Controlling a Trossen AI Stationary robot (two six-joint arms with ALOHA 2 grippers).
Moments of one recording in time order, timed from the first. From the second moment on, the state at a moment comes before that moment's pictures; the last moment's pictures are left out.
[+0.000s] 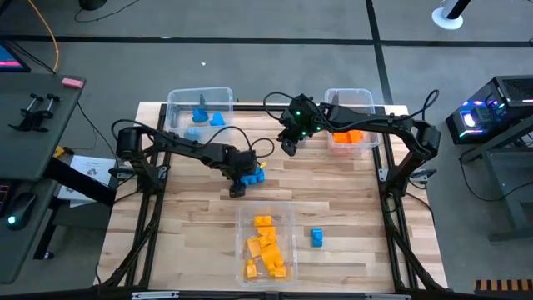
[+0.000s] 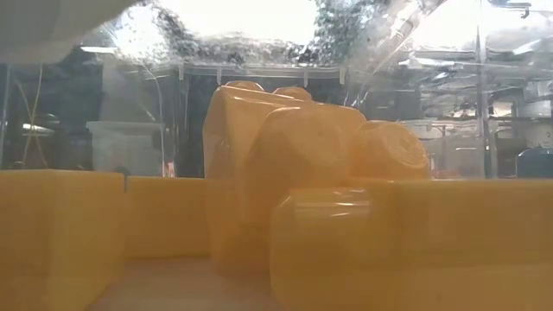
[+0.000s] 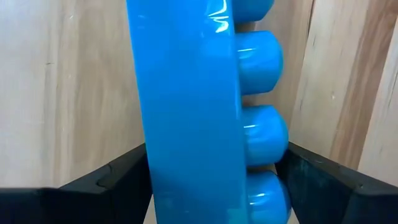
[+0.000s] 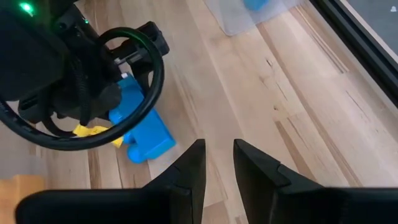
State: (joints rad) left arm 0.13 1.79 0.97 -0.51 0.01 -0.02; right arm -0.39 1.67 1.29 -0.44 -0.20 0.06
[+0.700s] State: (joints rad) left arm 0.27 1.18 1.12 -0.70 -0.21 0.01; right arm -0.43 1.67 1.29 -0.41 -0.21 0.05
